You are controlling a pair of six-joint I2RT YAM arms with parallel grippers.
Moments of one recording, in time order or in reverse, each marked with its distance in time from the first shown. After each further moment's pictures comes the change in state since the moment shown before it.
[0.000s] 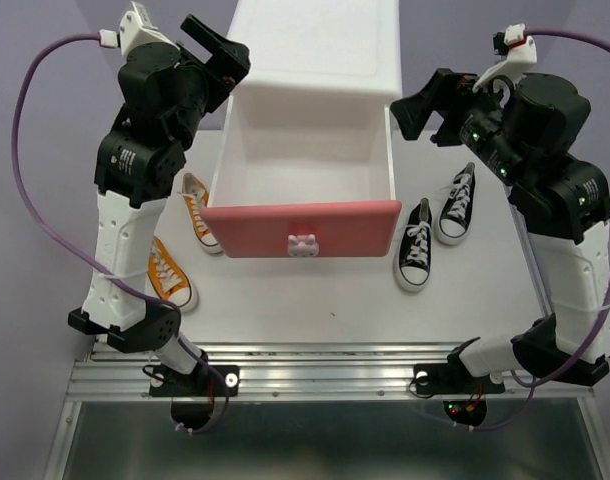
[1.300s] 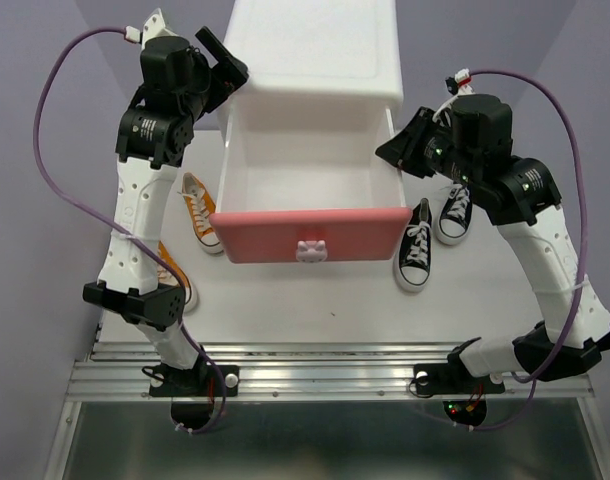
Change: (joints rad) left arm 0.201 0.110 -0.072 0.006 0.208 0.093; right arm -0.018 -0.031 -0.287 -0.085 -0.160 0.377
